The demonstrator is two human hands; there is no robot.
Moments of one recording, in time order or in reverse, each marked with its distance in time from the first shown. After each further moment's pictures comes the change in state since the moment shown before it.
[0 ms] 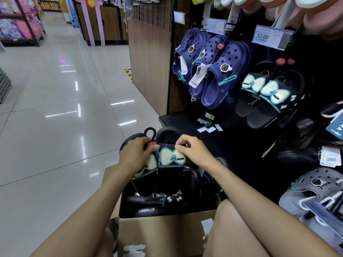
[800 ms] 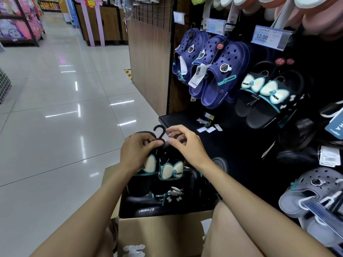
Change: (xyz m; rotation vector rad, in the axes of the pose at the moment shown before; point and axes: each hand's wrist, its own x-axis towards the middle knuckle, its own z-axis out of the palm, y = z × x) left_hand 0.001 0.007 -0.005 -0.309 0.093 0.027; right_hand -0.005 -0.024 0.008 0.246 0.136 -0.189
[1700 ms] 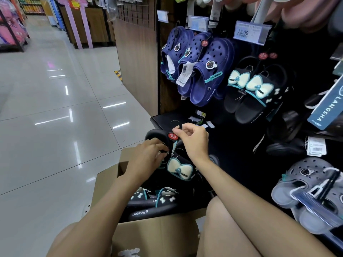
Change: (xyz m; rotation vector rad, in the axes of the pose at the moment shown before) left_hand -0.007 0.020 0.041 0.457 -0.231 0.365; right_hand 0.002 0.010 -0.022 0.030 0.412 0.158
